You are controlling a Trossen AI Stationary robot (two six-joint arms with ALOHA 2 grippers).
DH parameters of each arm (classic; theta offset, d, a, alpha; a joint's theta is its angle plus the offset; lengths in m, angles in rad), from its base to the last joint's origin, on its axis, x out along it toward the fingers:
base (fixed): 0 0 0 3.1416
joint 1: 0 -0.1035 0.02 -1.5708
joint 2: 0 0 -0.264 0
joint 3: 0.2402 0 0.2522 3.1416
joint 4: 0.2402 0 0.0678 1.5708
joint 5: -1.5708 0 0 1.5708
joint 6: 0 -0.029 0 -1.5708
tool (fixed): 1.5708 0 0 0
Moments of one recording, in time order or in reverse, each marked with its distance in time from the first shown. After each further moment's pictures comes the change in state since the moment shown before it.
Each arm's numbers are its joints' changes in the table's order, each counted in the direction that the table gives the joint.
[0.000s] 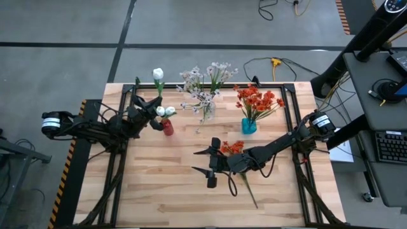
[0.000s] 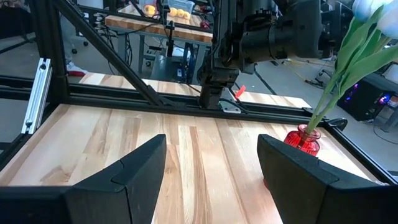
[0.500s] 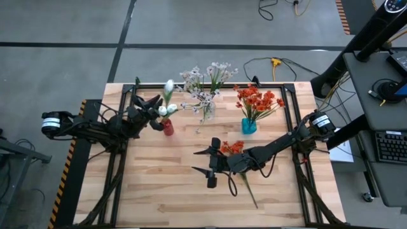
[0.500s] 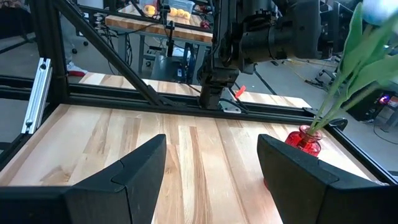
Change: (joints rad) left arm 0.000 0.002 -0.003 0.000 0.000 0.000; right arm 0.000 0.000 0.000 0.000 0.001 0.000
